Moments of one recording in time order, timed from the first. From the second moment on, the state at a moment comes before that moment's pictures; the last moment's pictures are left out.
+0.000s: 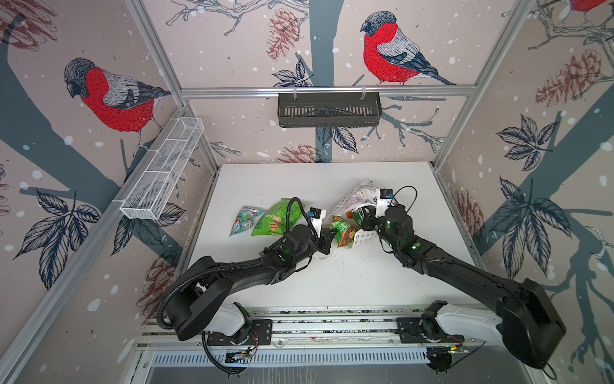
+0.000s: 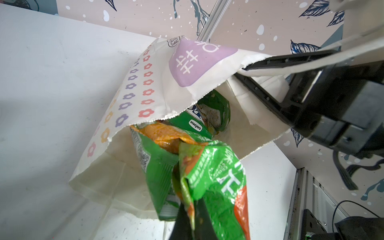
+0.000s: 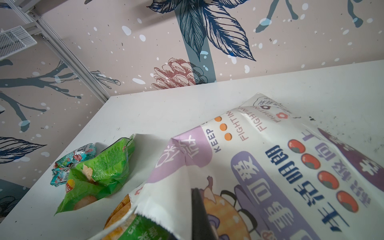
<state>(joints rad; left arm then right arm) -0.82 1.39 0.56 0.55 0.09 -0.52 0.63 1.19 0.65 0.24 0.19 0.40</state>
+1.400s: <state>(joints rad) -0.41 0.99 0.58 0.02 -0.20 -0.52 0.62 1.20 0.62 0.28 0.21 0.42</state>
